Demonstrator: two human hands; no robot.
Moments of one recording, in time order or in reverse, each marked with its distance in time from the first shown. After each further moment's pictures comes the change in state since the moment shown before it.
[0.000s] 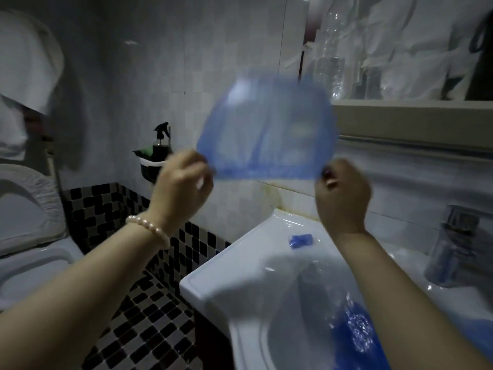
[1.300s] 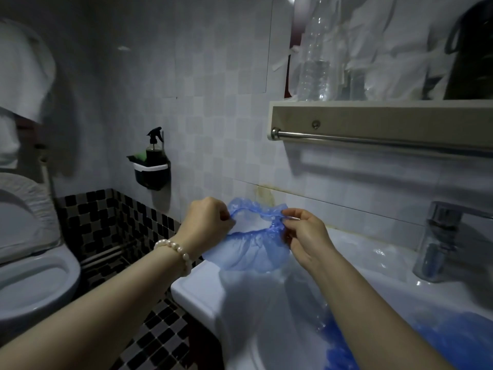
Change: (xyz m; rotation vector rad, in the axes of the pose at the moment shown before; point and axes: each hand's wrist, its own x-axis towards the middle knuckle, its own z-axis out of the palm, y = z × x) left_hand -0.007 0.070 0.016 -0.178 -0.656 -0.738; right_hand -0.046 -0.015 0.004 0.955 -0.411 1.497
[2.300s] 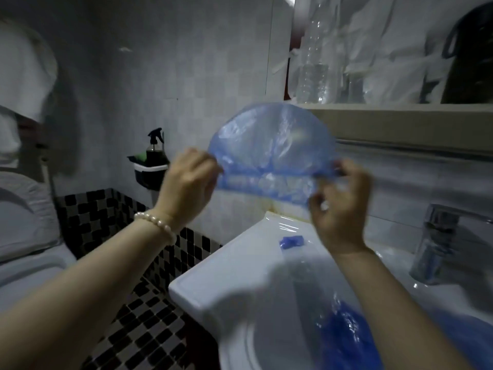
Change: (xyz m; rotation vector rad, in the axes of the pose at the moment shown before) left_hand 0.035 -0.012 -0.037 0.286 0.616 0.806; right_hand 0.005 -0.044 -0.035 -1.182 0.348 -1.508
